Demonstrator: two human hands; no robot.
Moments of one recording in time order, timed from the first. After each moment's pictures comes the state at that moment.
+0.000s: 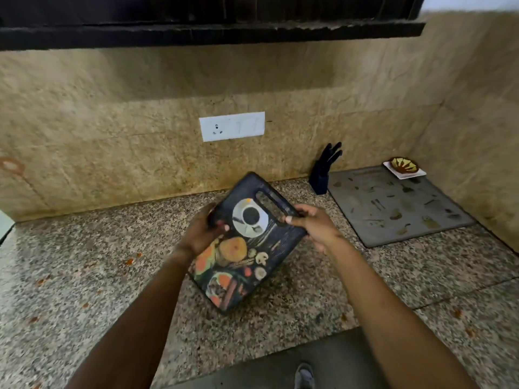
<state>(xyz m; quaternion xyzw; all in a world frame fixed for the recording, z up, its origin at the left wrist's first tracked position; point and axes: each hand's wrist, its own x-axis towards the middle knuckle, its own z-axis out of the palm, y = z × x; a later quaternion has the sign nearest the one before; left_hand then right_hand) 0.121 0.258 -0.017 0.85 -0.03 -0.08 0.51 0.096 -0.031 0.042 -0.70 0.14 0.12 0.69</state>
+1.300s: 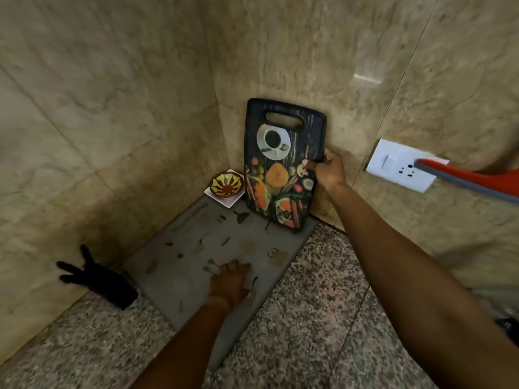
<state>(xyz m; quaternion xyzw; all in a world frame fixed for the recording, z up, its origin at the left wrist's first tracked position) 0.312 -0.399 -0.123 0.88 -0.40 -0.25 -0.01 0.267 -0.690 0.045 -0.63 0.39 -0.31 0.60</state>
